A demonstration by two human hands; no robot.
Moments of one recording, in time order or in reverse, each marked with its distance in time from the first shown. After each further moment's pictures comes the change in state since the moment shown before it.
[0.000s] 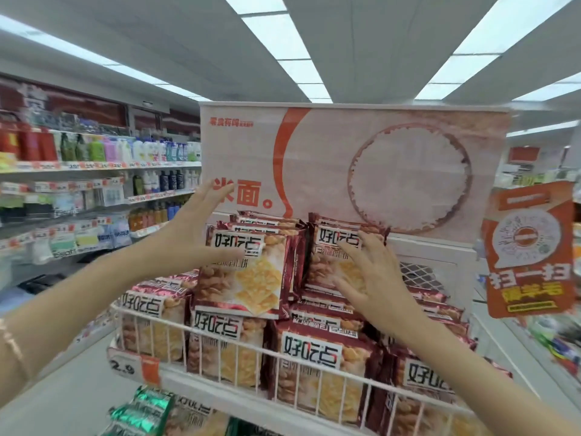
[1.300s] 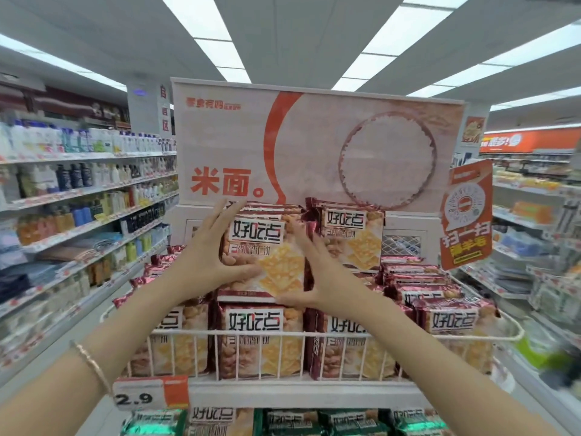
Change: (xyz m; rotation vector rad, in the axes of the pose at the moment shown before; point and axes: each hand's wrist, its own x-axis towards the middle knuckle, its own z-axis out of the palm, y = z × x) left_hand 0.029 -0.089 0.045 -0.343 0.013 0.339; right_hand 0.015 -0.121 0.041 0.106 -0.152 0.109
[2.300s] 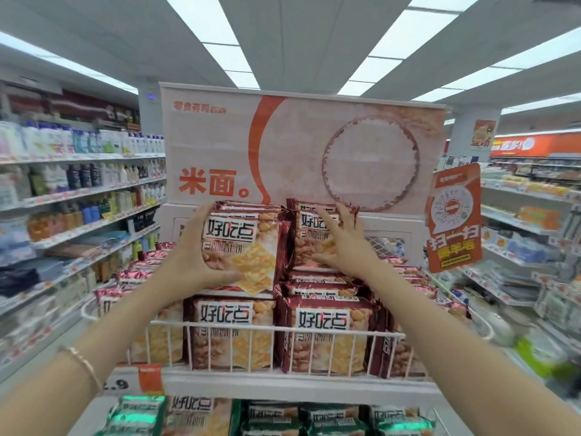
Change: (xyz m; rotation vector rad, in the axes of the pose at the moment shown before) left_hand -0.006 0.003 0.021 -0.061 0.082 -0.077; right_hand 0.041 0.117 -0.037 -0.330 0.064 0.208
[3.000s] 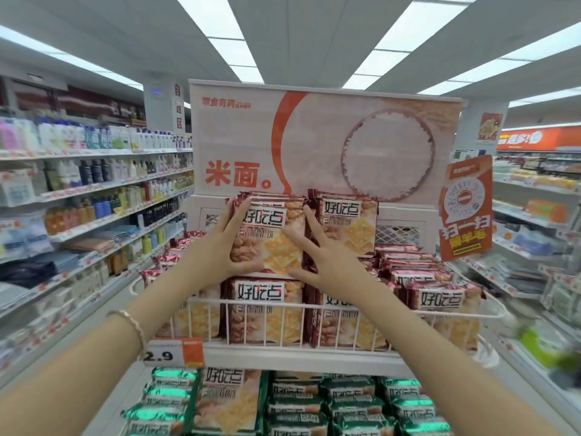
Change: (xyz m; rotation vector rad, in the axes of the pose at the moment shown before) left_hand -0.012 -0.011 -0.015 0.537 -0.100 0.075; right_hand -0.074 -0.101 0.009 -0.029 0.084 -0.390
